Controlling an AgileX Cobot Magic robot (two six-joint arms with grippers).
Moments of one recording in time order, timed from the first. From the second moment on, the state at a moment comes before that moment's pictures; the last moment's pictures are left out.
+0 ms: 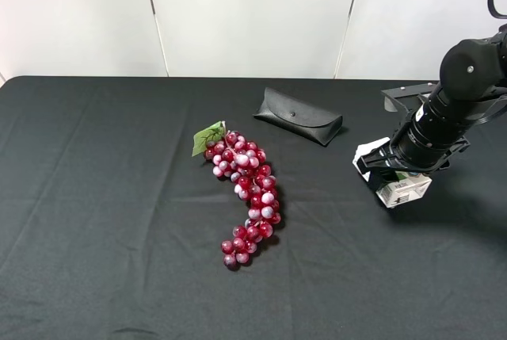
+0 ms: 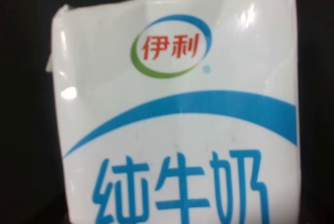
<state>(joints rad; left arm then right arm) -0.10 0.02 -0.49 0.06 1.05 0.01 0.24 1.70 -0.84 -0.02 0.54 -0.02</state>
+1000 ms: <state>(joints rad) -0.10 0.02 -0.49 0.06 1.05 0.01 0.24 1.66 -0.84 0.01 0.55 0.00</state>
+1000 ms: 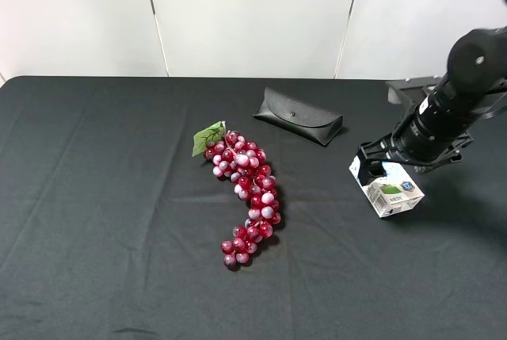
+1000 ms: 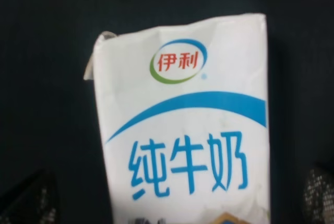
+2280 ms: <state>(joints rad) -0.10 0.02 -0.49 0.06 1.05 0.01 0.24 0.76 -0.84 0.02 1.13 0.09</state>
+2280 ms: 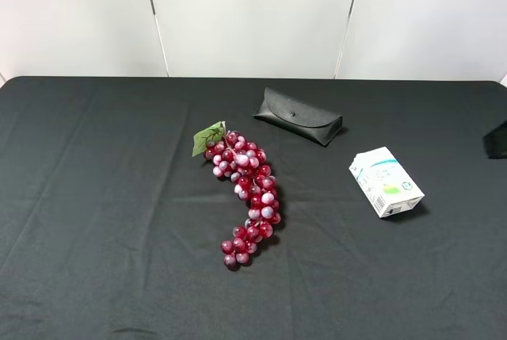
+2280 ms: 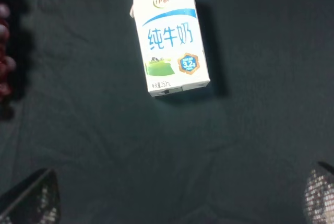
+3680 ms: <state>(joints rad) -0.10 0.02 -0.49 0.06 1.05 0.01 0.24 -0.01 -0.49 0.00 1.03 0.06</state>
